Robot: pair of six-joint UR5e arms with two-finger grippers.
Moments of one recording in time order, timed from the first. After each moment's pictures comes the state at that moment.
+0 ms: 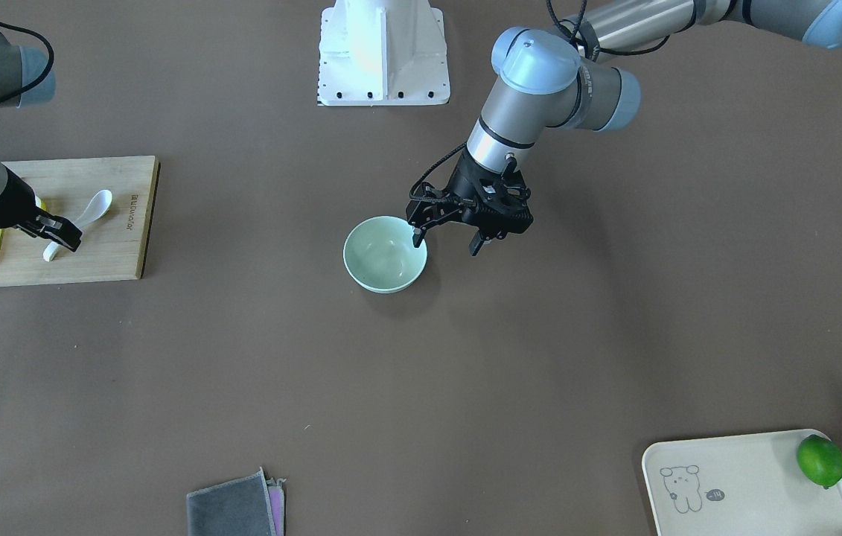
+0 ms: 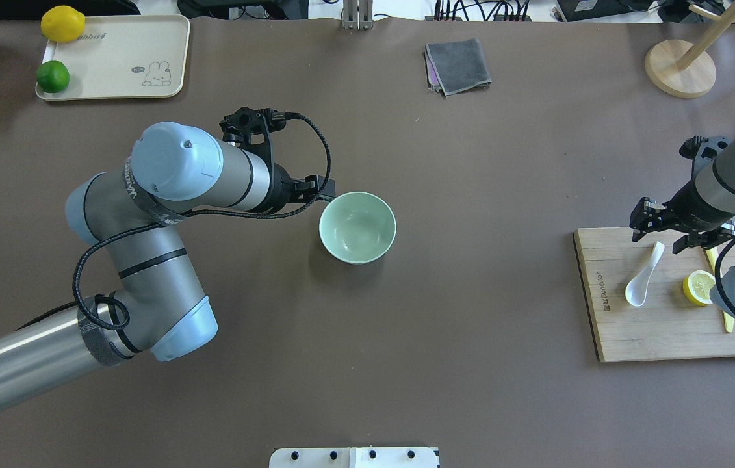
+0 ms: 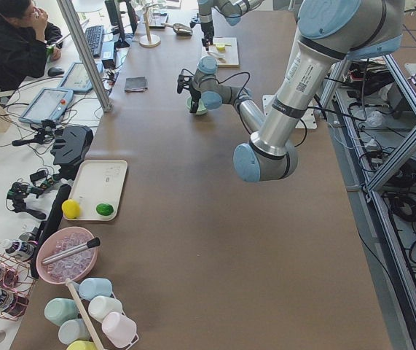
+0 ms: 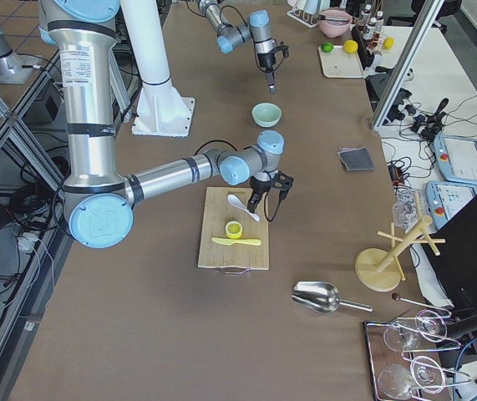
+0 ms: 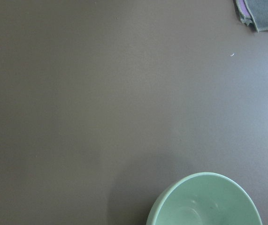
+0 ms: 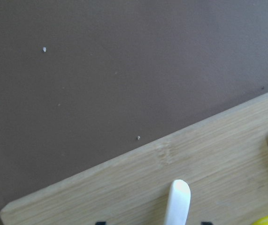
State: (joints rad) left arm -0.59 -2.17 -1.64 -2.04 -1.80 -1.29; right arm 0.93 -1.54 1.75 -1.34 2.19 1.13
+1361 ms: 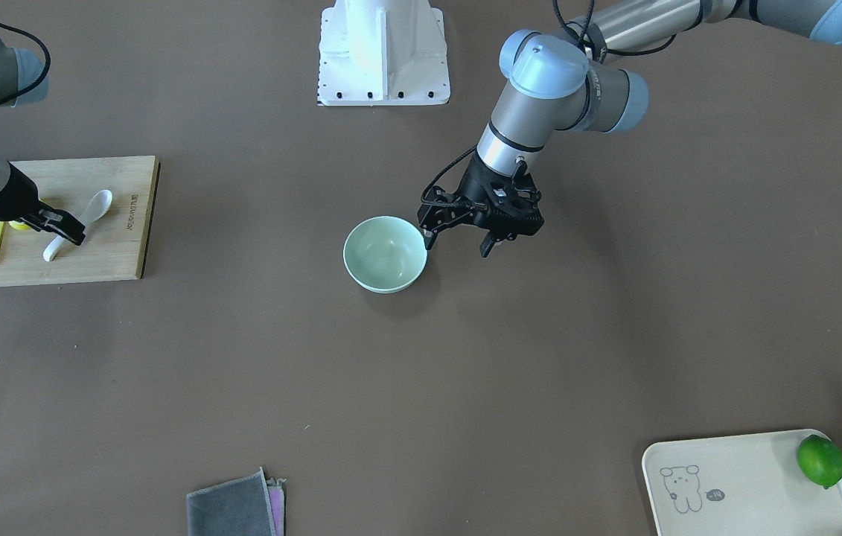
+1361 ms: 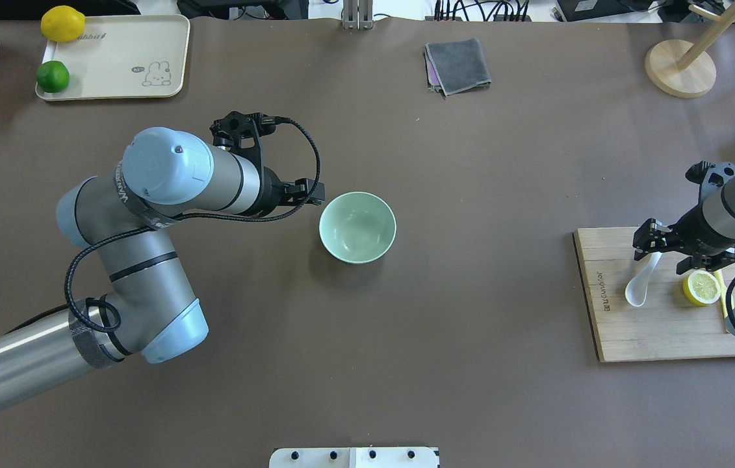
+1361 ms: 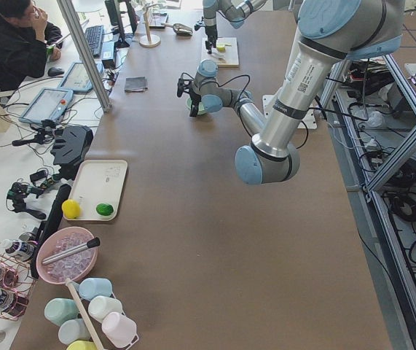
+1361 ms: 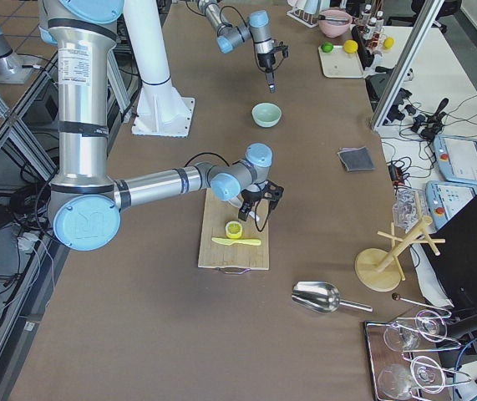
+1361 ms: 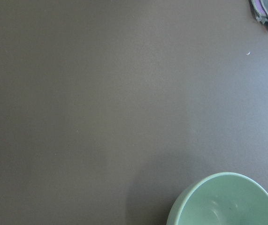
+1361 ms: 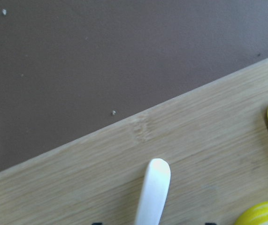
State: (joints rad) left arm -0.59 -2.14 -1.65 -2.04 -1.79 -1.29; right arm 0.88 -1.61 1.75 -1.22 2.18 1.19
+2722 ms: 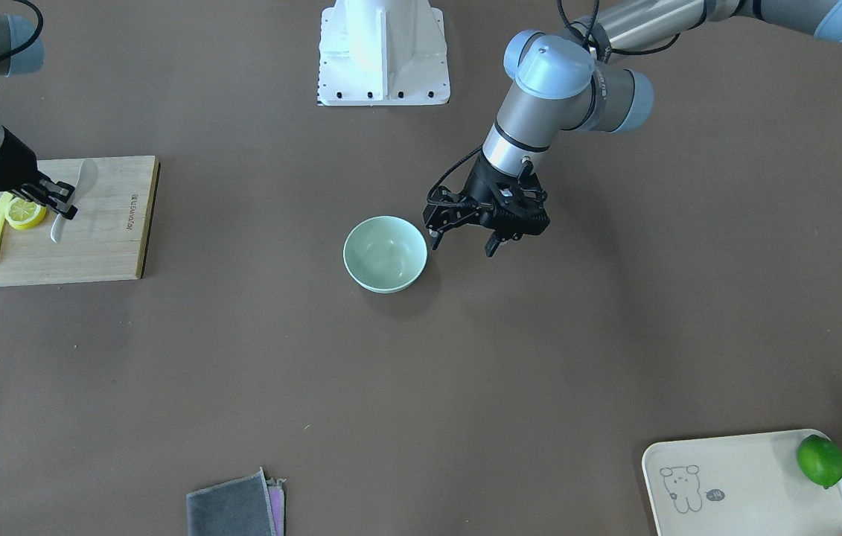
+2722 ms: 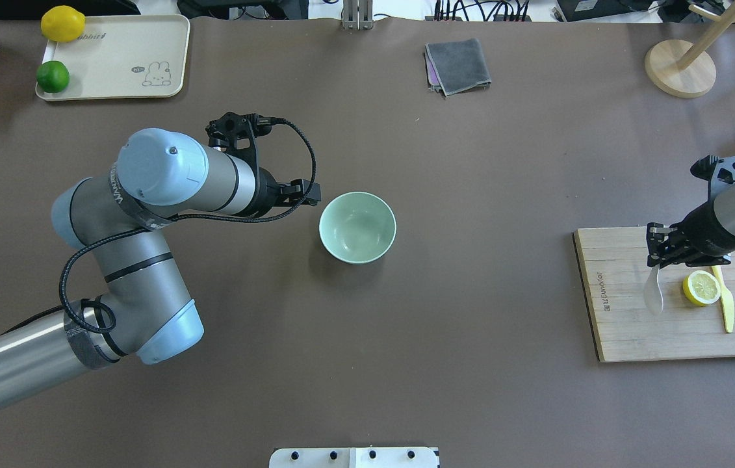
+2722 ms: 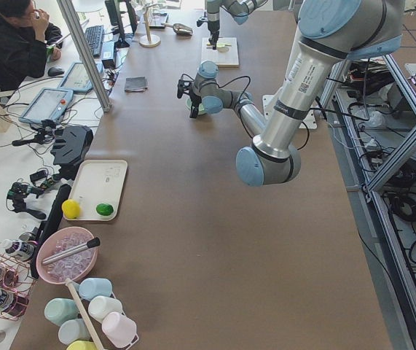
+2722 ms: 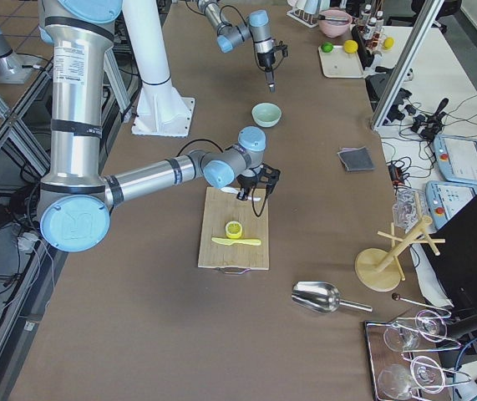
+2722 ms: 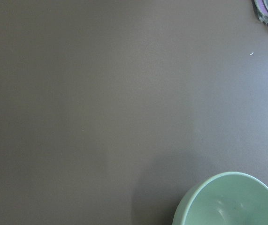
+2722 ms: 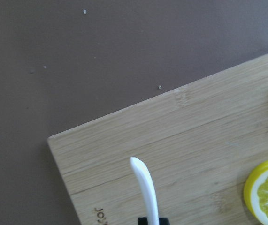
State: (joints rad) left arm -0.60 -2.11 -1.67 -2.04 -1.80 -1.27; right arm 0.91 -1.66 1.93 -1.24 2.23 1.19
